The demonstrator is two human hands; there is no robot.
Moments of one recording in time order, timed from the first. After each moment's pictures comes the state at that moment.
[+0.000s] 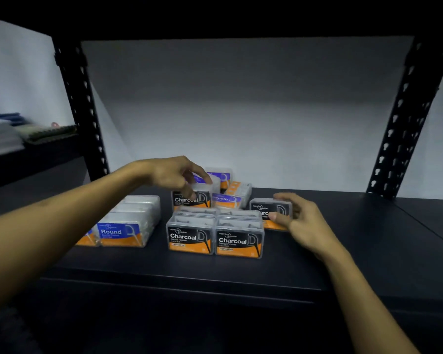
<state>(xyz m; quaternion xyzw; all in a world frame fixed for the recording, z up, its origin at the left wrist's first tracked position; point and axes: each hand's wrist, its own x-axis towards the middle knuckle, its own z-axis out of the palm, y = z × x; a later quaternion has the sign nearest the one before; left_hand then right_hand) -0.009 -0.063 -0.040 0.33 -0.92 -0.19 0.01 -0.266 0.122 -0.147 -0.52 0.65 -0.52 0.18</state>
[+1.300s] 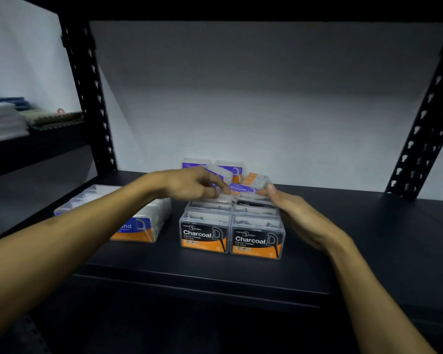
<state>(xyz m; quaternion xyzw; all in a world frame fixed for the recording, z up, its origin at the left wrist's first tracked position) -0.010 -0.054 -0.080 0.29 -0.92 -0.25 0.05 -0.242 0.086 -0.137 -0.57 0.54 -0.47 0.41</state>
